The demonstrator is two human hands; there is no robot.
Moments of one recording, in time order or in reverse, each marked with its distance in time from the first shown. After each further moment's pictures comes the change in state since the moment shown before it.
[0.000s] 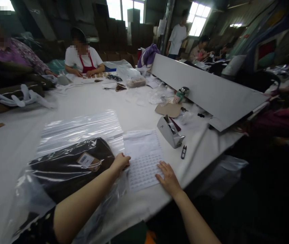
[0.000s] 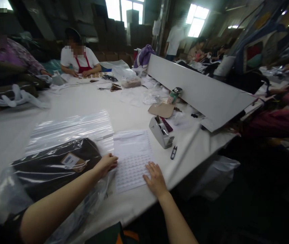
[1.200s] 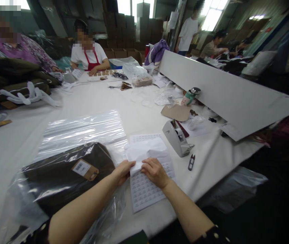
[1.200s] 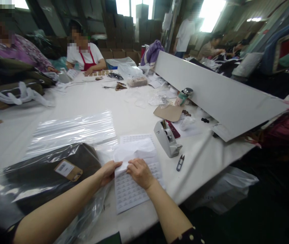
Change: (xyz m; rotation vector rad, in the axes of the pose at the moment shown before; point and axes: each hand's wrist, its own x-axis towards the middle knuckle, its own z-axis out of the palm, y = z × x) left_hand 0.021 -0.004 0.008 -0.291 -0.186 -0.144; right_hand 0.110 -0.053 -0.007 0.113 0.080 -0.504
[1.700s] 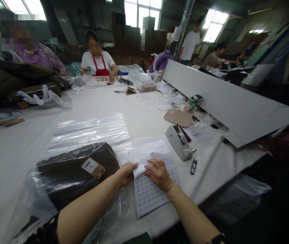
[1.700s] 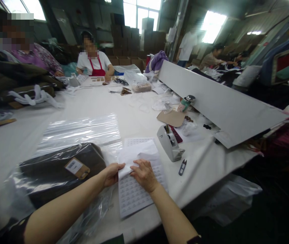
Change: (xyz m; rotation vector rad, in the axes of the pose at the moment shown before) left_hand -0.013 0.004 0.000 0.011 -0.046 -0.085; right_hand -0.007 -0.007 -0.005 -0.059 0.070 0.000
